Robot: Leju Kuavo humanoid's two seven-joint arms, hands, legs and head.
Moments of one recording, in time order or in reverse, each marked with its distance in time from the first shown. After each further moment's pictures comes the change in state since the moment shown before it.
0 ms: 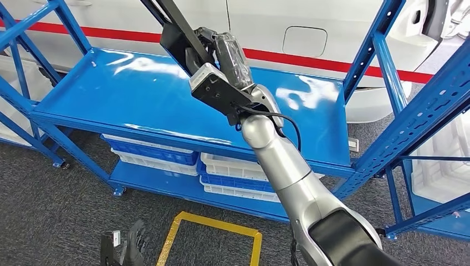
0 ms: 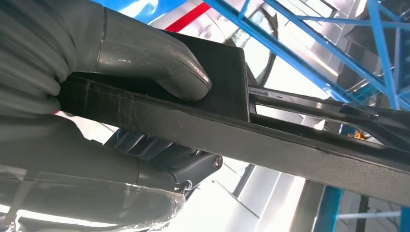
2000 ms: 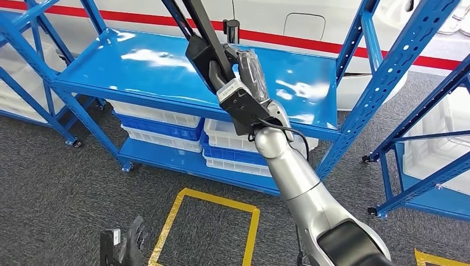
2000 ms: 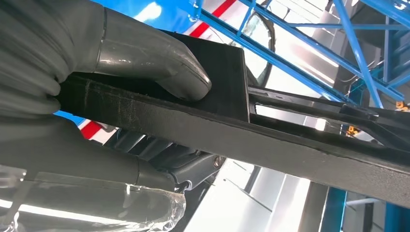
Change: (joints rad) left arm -0.008 0.016 -0.060 0.005 0.022 0.011 -0.026; right arm 0.100 -0.066 -0.016 -0.034 -0.085 -0.057 -0.048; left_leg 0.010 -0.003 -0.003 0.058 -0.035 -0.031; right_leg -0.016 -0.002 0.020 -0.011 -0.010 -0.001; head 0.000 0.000
